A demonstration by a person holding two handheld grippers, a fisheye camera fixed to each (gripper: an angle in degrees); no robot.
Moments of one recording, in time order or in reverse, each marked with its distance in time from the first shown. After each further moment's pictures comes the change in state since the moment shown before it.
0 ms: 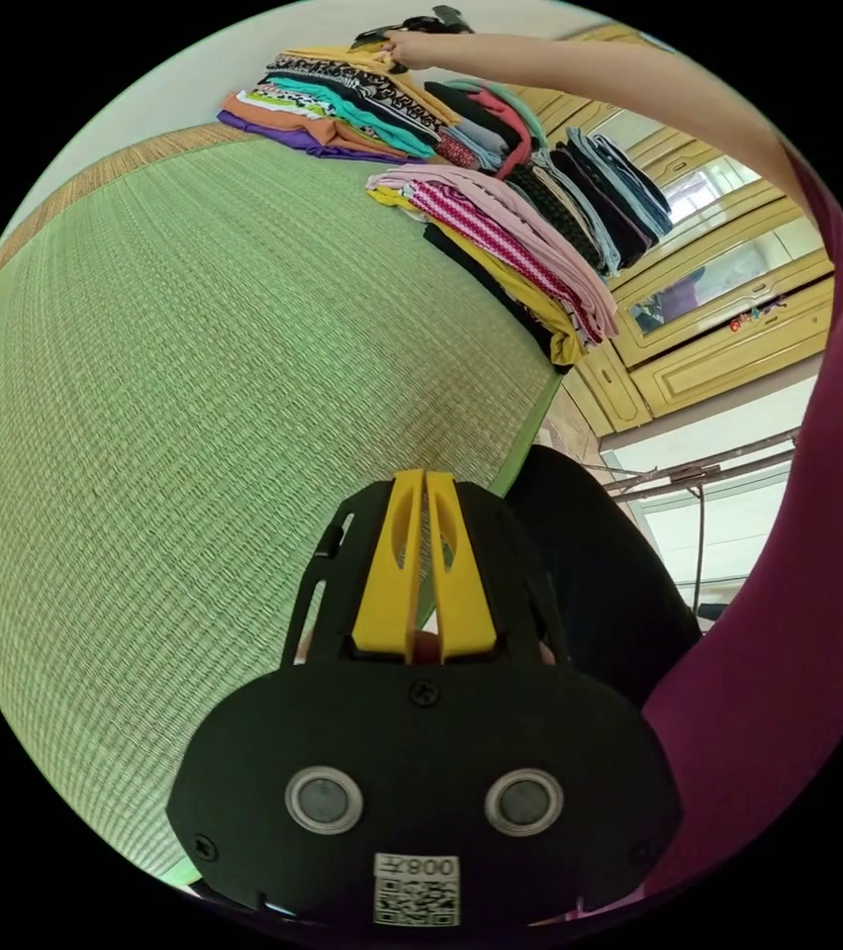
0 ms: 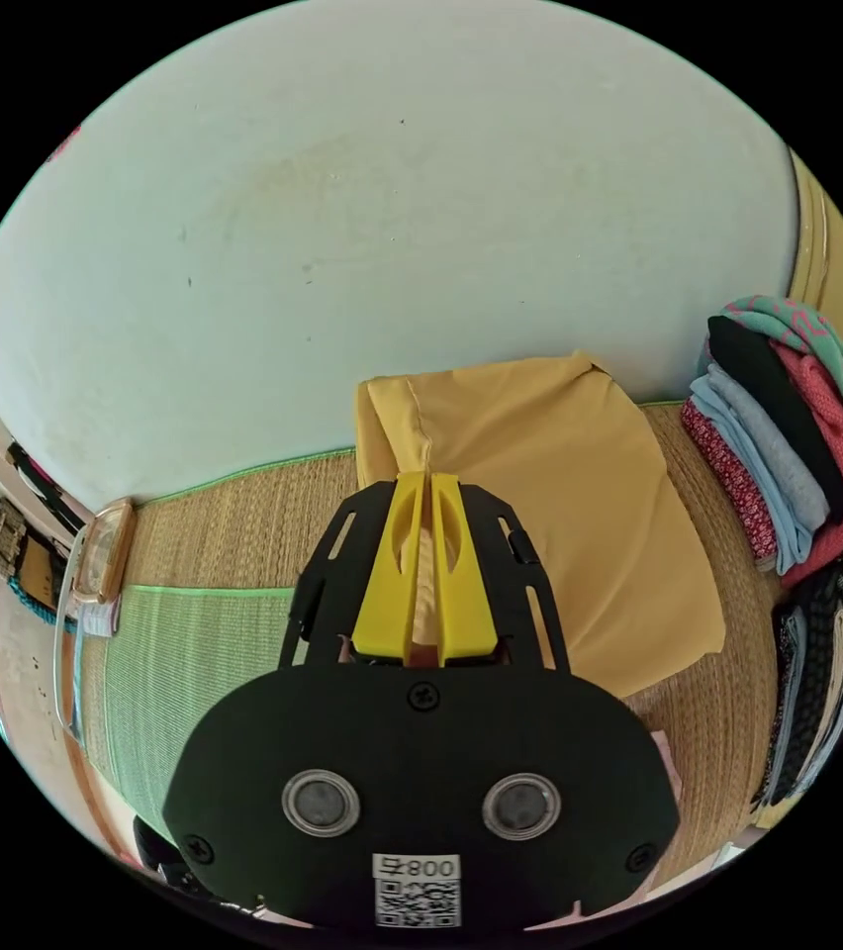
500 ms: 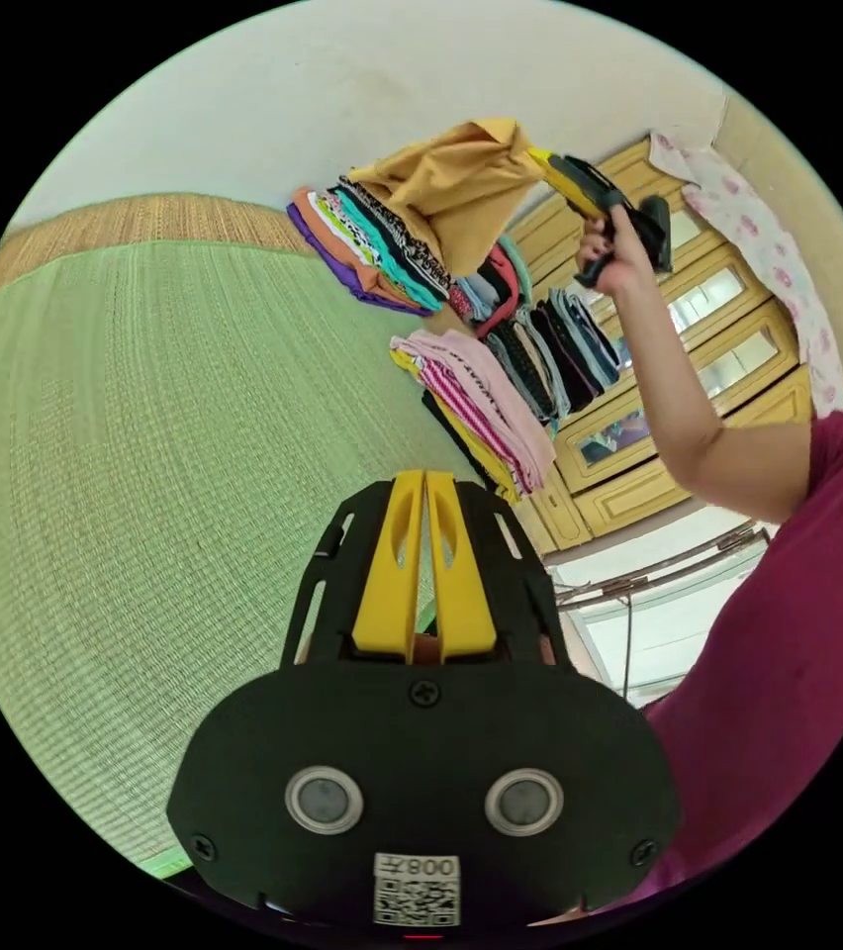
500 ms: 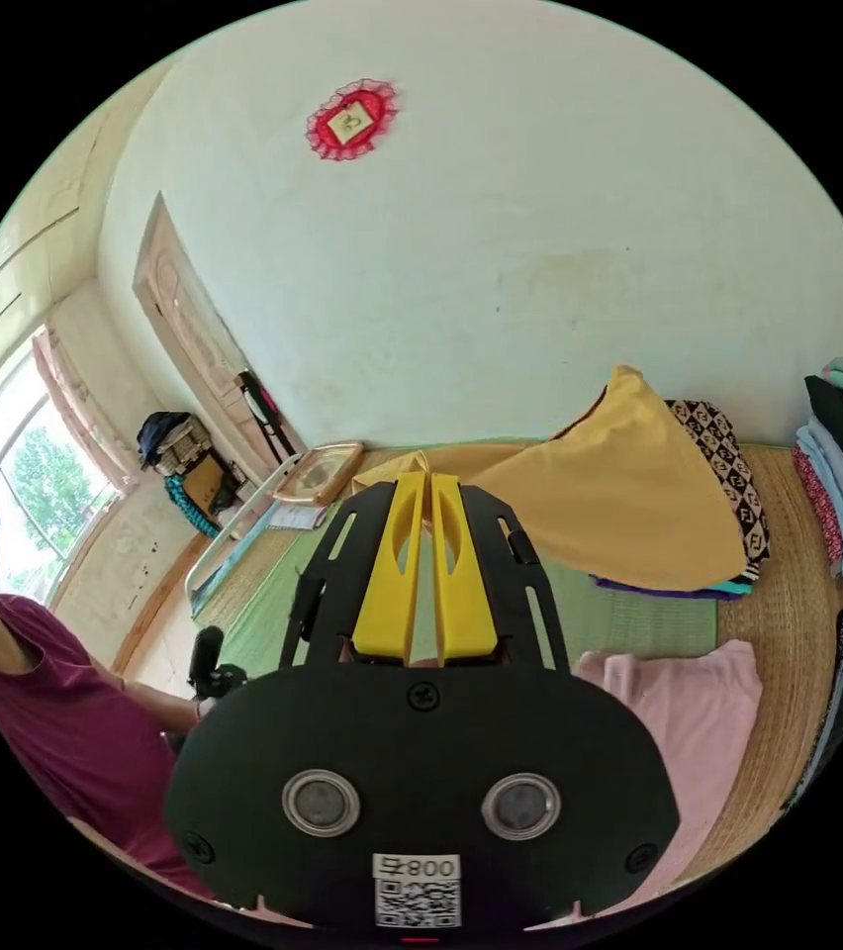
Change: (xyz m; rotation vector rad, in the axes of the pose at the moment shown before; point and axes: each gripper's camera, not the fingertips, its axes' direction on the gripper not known) left arm -0.108 0.079 -0.130 0.381 0.175 -0.142; right arm -0.085 0.146 -0.255 0.042 -0.502 -0.265
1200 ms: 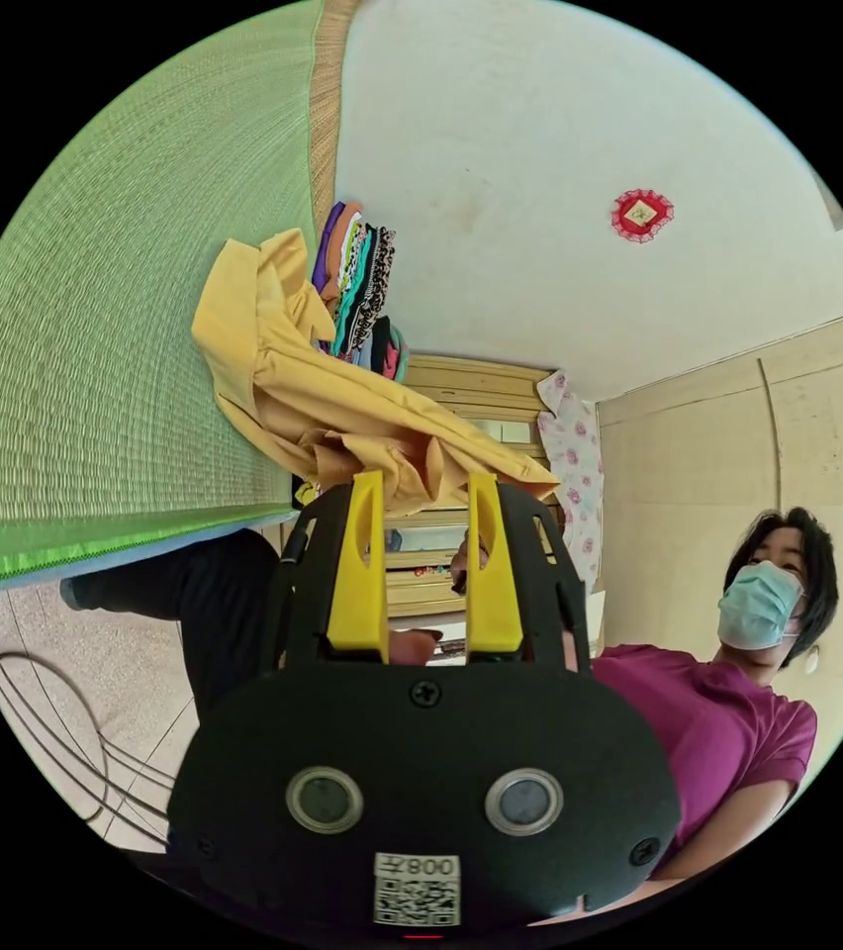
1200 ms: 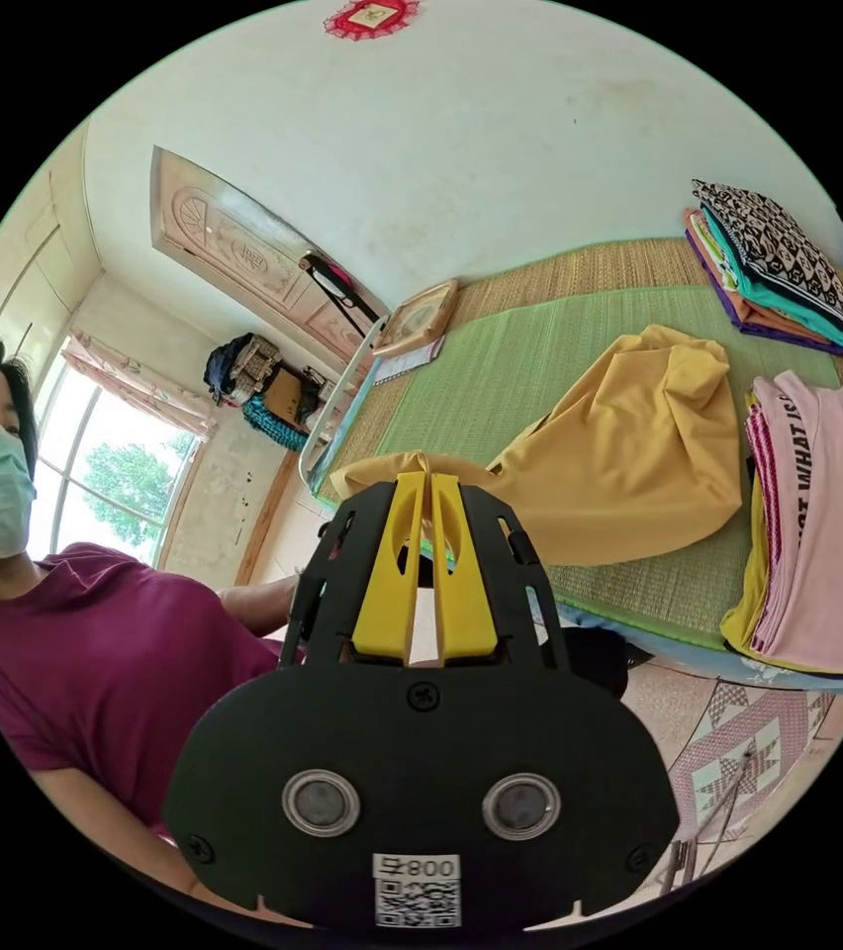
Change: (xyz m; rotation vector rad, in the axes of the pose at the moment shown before) left arm -0.132 0.186 -0.091 0.314 0.766 -0.503; right arm -0.164 0.169 -0.055 -0.331 -0.201 0.185
